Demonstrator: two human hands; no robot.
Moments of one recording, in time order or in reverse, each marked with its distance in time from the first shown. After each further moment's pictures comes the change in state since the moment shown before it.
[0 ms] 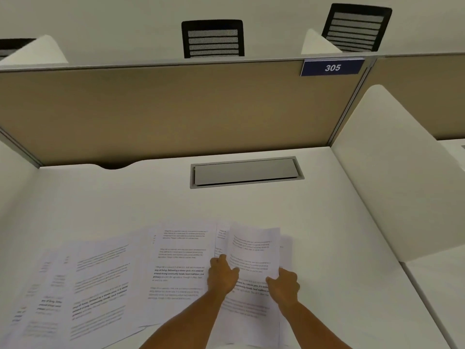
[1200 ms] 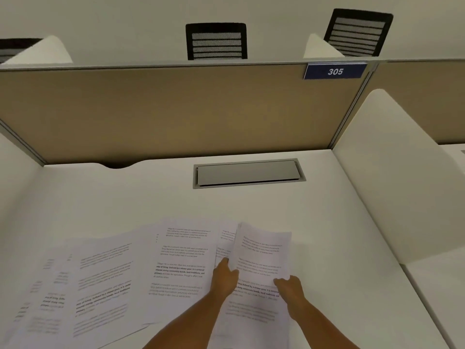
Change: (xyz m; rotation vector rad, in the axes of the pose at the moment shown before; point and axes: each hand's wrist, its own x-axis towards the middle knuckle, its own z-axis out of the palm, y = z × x) left_hand -0.002 -0.013 0.003 -0.282 -0.051 0.085; right_hand -0.002 0.009 -0.014 0.350 -0.147 0.119
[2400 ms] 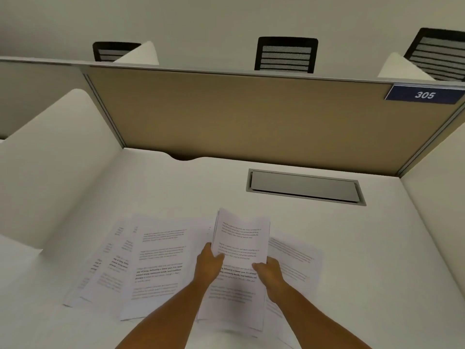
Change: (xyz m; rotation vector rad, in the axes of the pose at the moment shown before) left_hand -0.016 -0.057 -0.157 -0.183 0.349 0.006; right_hand -0.058 -0.072 0.164 -0.091 -0.361 -0.202
